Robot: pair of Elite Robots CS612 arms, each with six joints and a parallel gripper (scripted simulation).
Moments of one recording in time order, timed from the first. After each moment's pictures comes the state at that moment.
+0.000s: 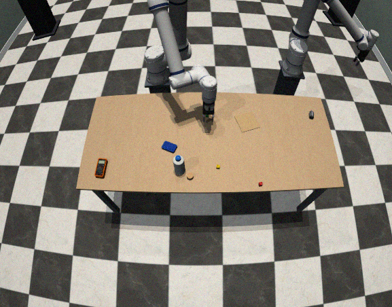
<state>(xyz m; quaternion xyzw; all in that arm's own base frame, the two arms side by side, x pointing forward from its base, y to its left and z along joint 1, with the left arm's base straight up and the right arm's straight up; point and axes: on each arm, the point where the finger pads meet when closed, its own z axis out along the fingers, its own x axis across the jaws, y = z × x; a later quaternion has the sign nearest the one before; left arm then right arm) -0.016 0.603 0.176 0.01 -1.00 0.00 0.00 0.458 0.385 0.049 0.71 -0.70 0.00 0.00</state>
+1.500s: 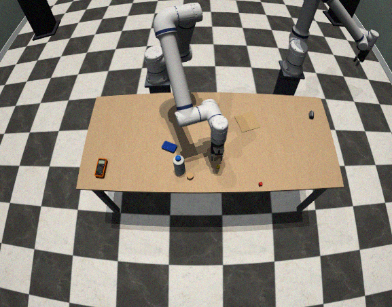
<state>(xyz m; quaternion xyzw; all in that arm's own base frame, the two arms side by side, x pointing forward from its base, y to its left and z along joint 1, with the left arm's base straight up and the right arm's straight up) -0.016 0.603 0.176 0.01 -1.00 0.00 0.00 0.745 0.433 0.048 0.71 -0.70 0.00 0.00</state>
